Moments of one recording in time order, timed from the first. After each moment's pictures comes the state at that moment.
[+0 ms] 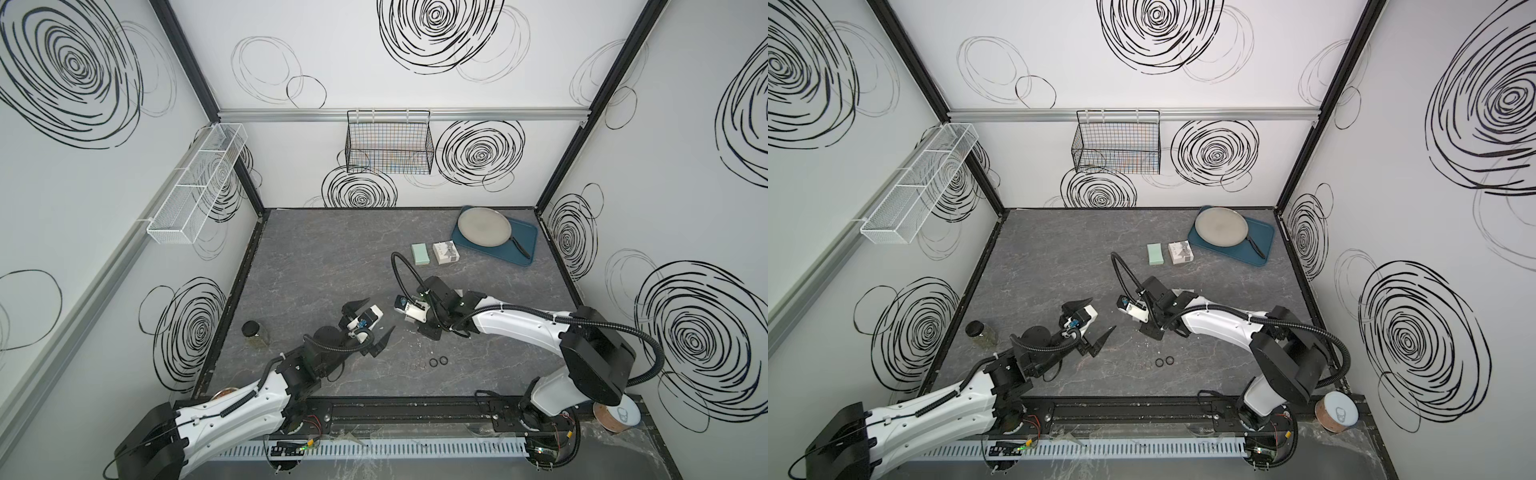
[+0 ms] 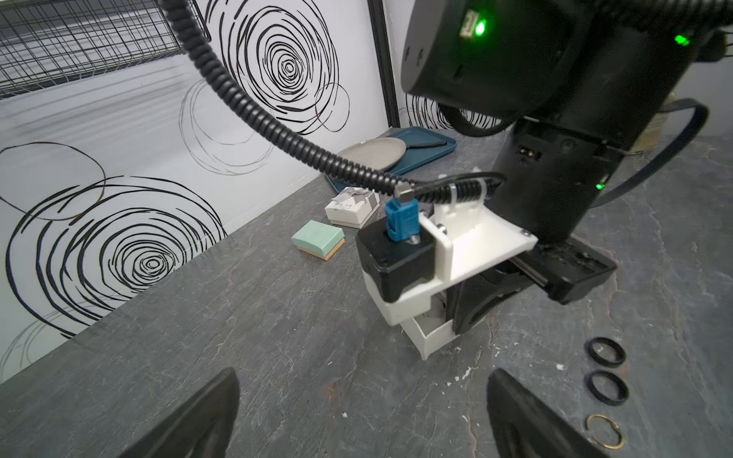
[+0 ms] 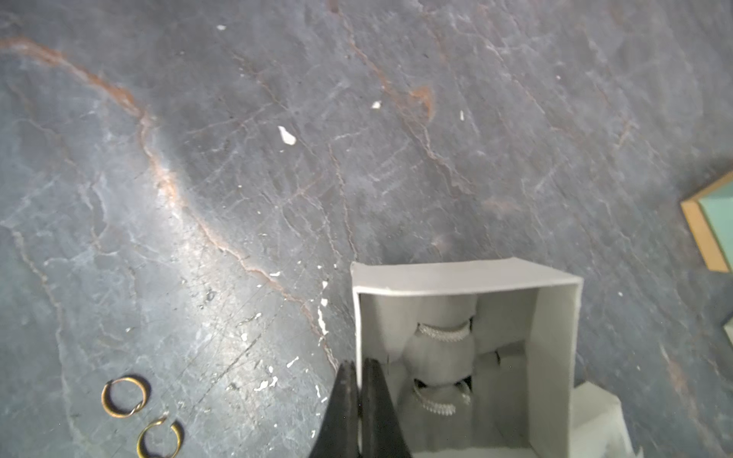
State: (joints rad) left arm -0.85 0.76 0.18 0.41 -0.13 0.22; right arm 0.88 1.55 0.90 -0.39 -0.08 -0.46
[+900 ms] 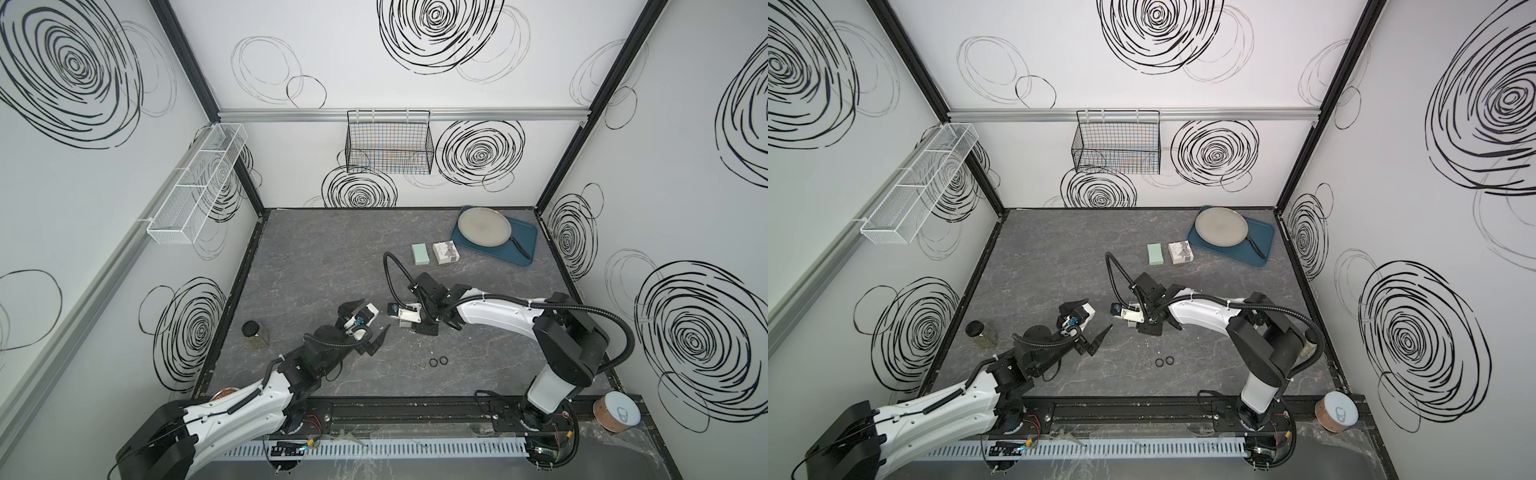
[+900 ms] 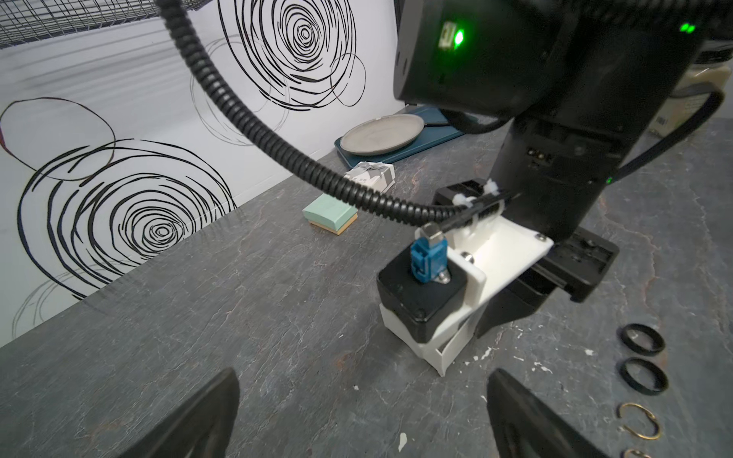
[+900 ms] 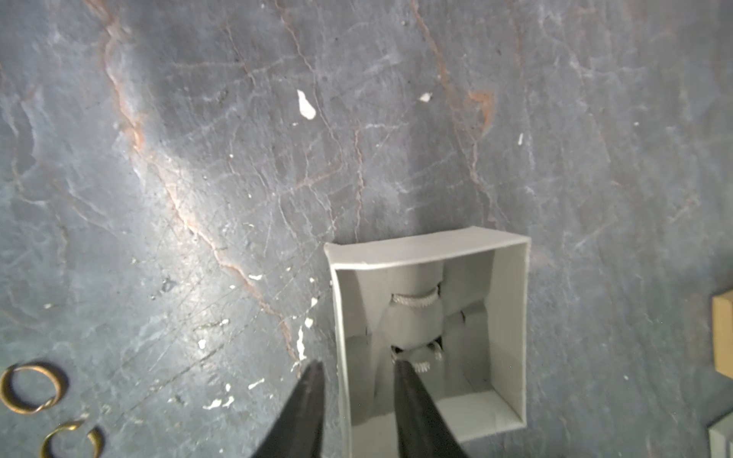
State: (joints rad) left arm -0.79 0.80 0.14 0.45 -0.11 0.19; right arm 0.87 1.67 1.01 -0.48 -0.05 -0.68
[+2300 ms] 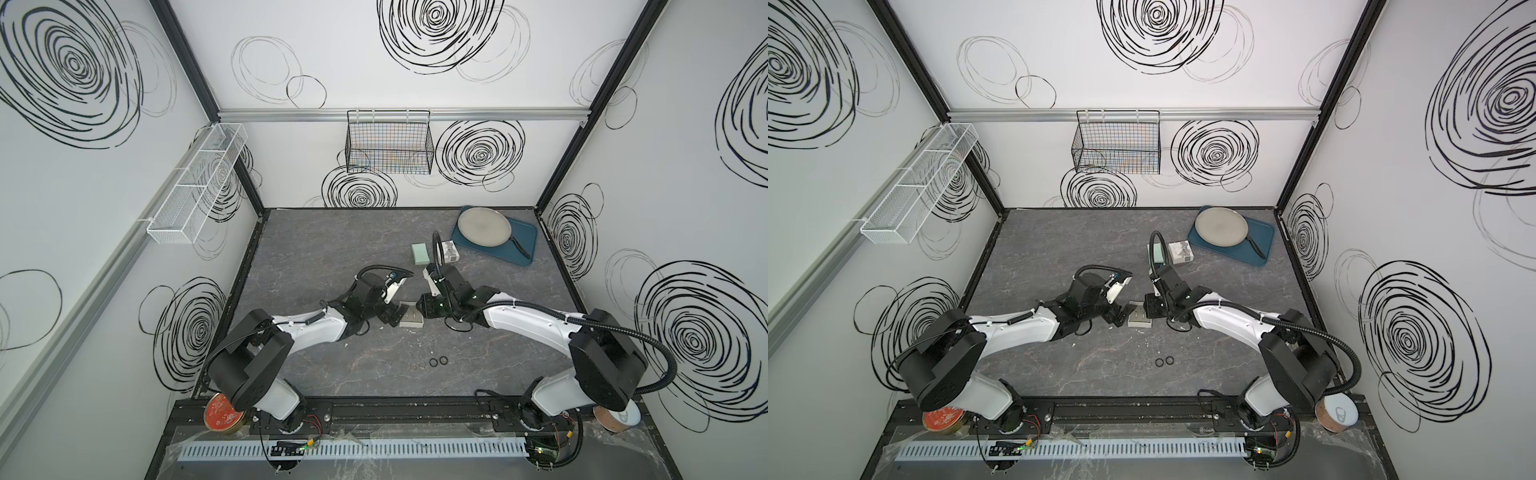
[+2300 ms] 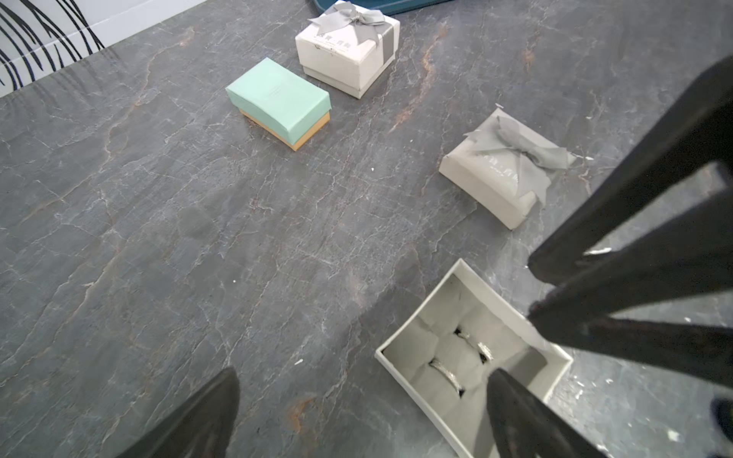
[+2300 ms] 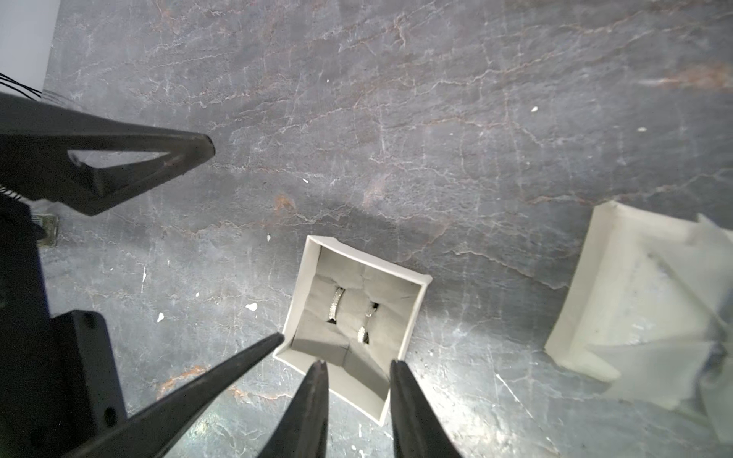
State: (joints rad) left arm -0.65 1.54 0.69 0.19 0.08 0.07; right arm 0.76 1.50 0.86 -0.28 -0.09 0.55
